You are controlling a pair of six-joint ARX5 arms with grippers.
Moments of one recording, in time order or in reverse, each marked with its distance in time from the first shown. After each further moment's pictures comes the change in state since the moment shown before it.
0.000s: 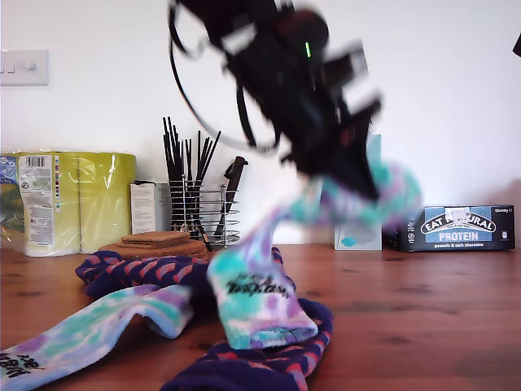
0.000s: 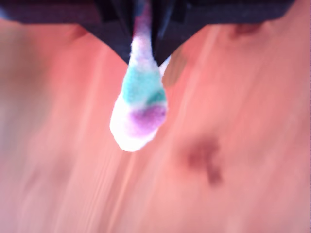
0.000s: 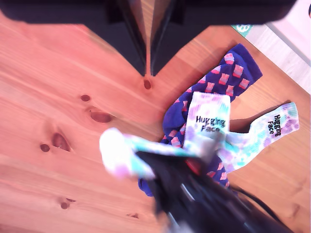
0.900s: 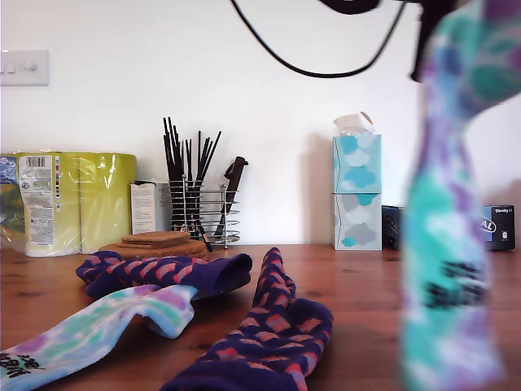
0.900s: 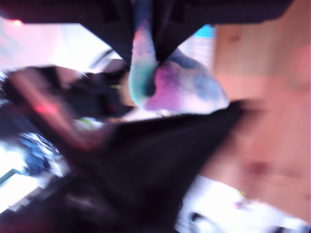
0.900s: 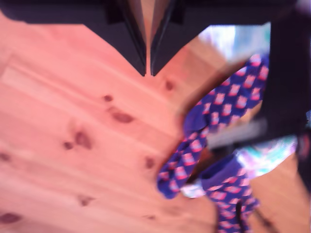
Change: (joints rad) left arm -0.197 -0.054 0.035 0.041 0.575 -0.264; right arm -0.001 0.000 0.000 0.028 0.081 -0.049
